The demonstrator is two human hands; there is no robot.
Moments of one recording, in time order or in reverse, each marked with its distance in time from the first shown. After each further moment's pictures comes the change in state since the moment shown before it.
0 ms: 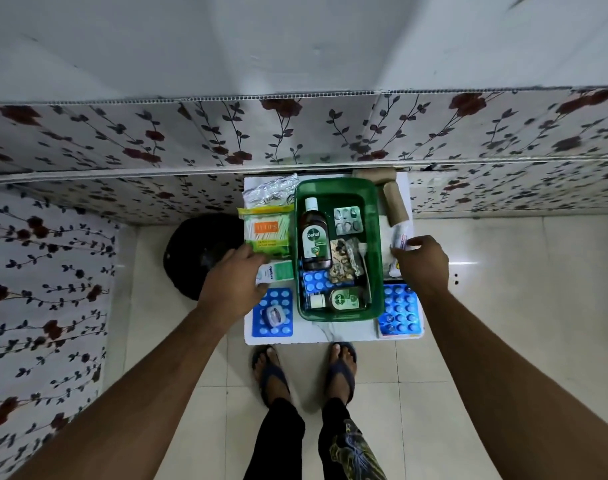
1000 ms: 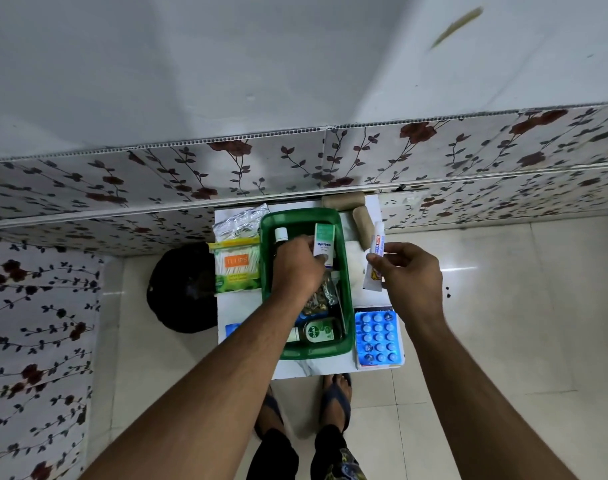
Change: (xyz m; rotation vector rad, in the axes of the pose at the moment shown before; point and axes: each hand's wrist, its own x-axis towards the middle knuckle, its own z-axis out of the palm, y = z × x) left_hand 0.086 0.156 -0.001 -0.568 0.017 -0.267; right_hand -0.028 -0.034 -0.051 0.419 -0.046 -0.099
